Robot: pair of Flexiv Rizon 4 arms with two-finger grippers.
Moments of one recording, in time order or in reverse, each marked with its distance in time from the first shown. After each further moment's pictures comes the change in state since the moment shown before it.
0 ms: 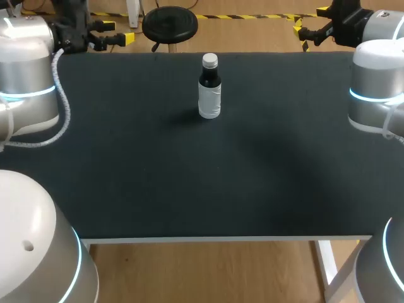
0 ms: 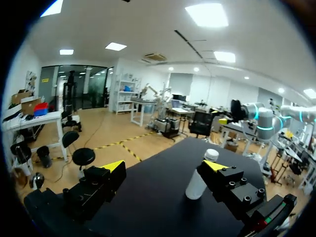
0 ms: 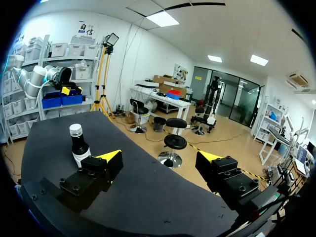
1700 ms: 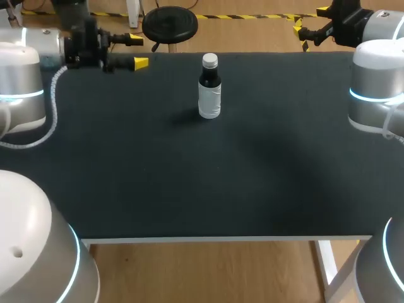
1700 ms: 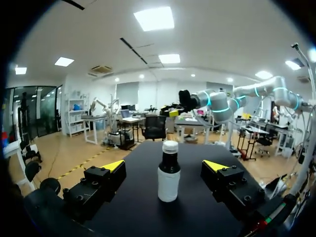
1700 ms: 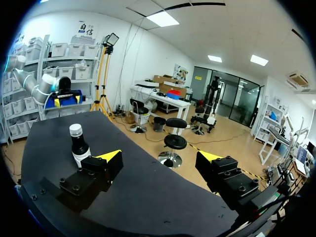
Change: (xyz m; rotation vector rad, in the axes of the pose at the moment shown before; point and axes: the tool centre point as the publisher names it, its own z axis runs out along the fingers) left arm 0.054 0.036 0.035 0.092 0.425 0.208; right arm 0.000 0.000 0.000 0.000 0.000 0.000
